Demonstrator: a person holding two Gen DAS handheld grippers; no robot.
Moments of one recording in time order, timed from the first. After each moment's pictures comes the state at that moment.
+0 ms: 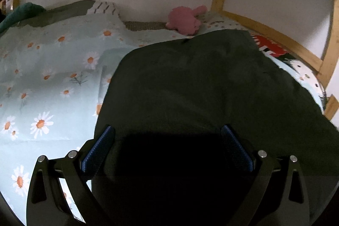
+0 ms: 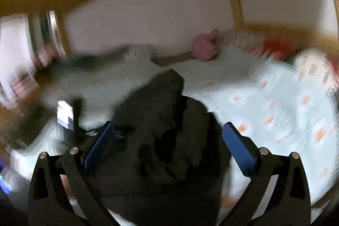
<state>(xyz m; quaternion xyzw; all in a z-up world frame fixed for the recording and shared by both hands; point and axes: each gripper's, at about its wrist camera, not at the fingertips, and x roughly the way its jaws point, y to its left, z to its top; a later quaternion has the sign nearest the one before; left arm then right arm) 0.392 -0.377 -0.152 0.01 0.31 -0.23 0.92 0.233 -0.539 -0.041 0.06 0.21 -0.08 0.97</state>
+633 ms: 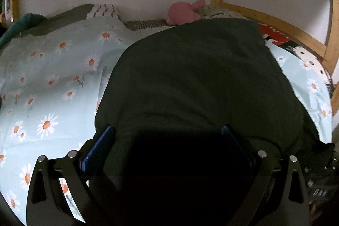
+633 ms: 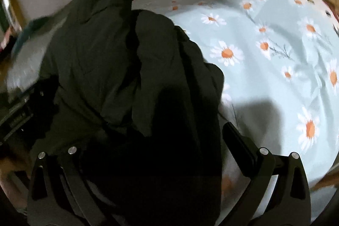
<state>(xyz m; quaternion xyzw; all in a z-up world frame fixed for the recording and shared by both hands) 0.374 -0.394 -0.148 0.05 0.32 -0.21 0.92 0.289 -0.600 -0.141 0.17 0.40 -0.13 0.89</state>
